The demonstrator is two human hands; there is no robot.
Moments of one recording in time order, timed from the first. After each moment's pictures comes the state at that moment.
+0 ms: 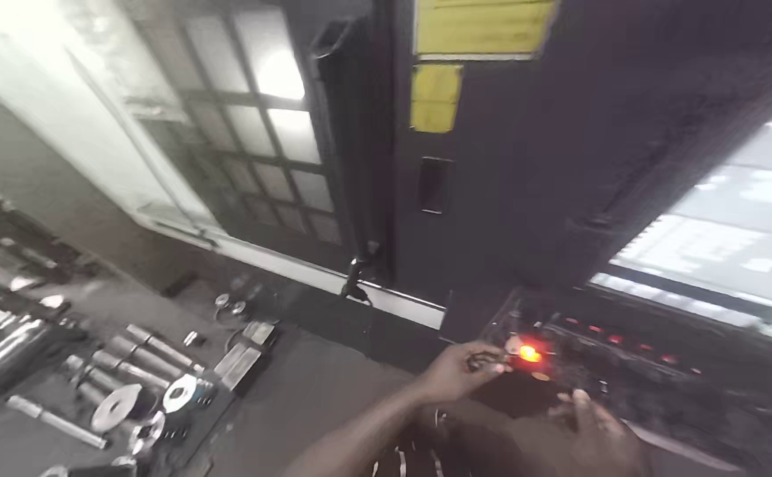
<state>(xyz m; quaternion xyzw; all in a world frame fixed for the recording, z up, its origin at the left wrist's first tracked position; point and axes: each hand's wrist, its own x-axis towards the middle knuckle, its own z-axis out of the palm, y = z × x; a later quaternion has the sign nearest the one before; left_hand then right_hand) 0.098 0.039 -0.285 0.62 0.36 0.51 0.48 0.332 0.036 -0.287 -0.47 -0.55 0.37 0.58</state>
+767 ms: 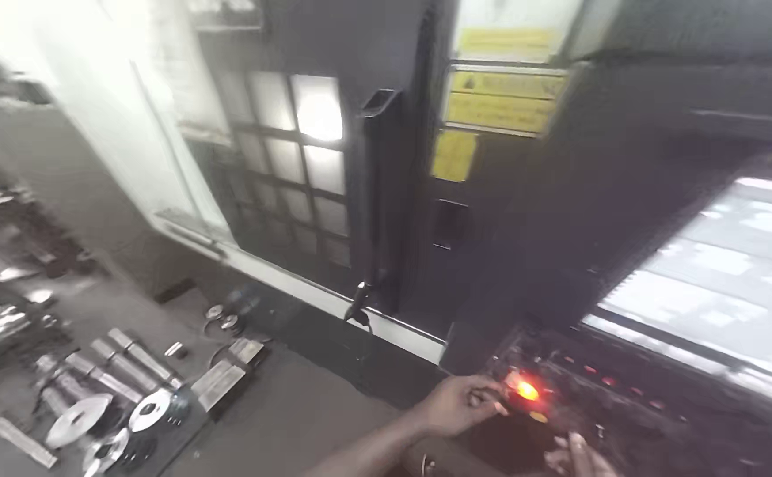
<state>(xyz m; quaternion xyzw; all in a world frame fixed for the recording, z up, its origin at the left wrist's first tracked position) 0.095 0.035 -0.282 0.64 0.38 0.49 0.46 0.338 0.040 -0.289 -0.49 -0.56 0.39 0.54</state>
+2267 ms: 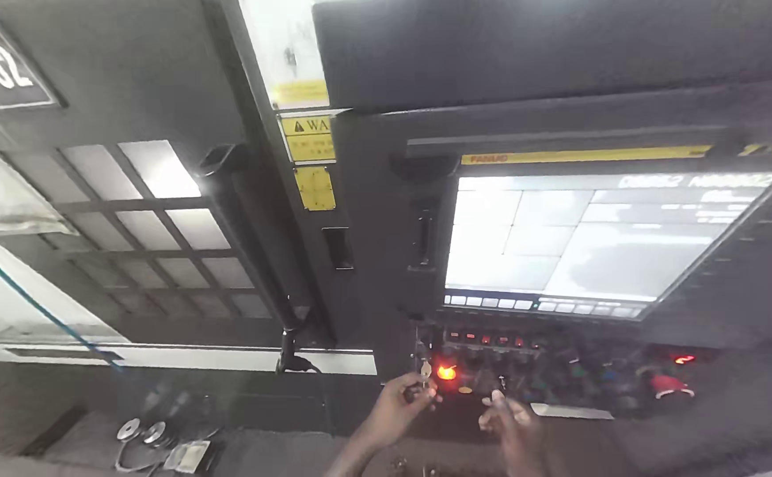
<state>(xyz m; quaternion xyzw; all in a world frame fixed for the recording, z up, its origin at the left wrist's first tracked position) 0.098 0.040 -0.265 0.59 0.40 0.47 0.51 0.327 0.037 -0.290 -0.47 -0.42 0.48 0.61</state>
